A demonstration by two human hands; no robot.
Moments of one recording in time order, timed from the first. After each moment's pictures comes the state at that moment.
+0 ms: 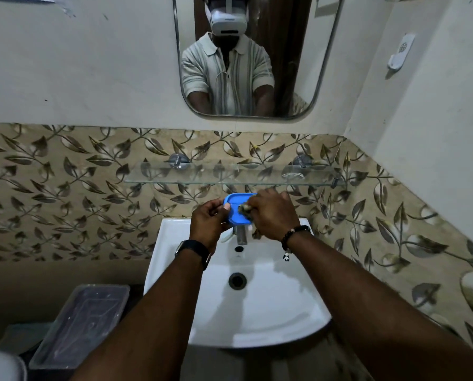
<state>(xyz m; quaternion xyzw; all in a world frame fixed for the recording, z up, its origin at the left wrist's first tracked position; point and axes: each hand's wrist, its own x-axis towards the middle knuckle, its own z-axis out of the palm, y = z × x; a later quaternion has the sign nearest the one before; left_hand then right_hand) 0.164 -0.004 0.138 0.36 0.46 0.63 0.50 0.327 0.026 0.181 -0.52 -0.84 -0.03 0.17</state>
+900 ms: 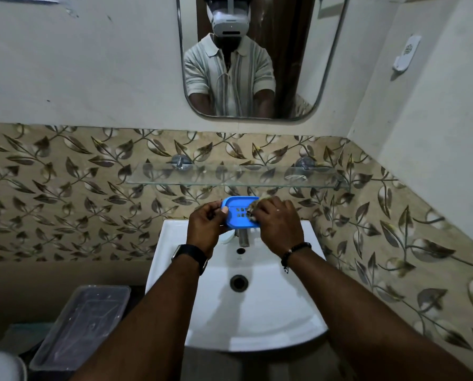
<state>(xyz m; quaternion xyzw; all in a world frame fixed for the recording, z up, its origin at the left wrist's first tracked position) 0.157 -0.005 0.133 0.36 0.47 0.65 0.48 0.335 0.019 0.147 -0.45 -0.84 -0.19 0.24</state>
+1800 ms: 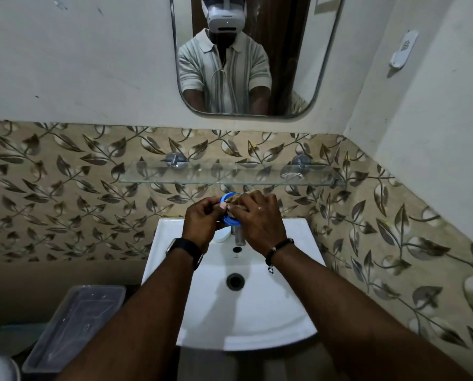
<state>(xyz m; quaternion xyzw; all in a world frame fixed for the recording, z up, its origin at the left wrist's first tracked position) 0.150 0.000 0.139 0.41 0.45 0.63 0.49 0.305 0.017 0.150 -0.42 -0.85 -0.20 0.27</state>
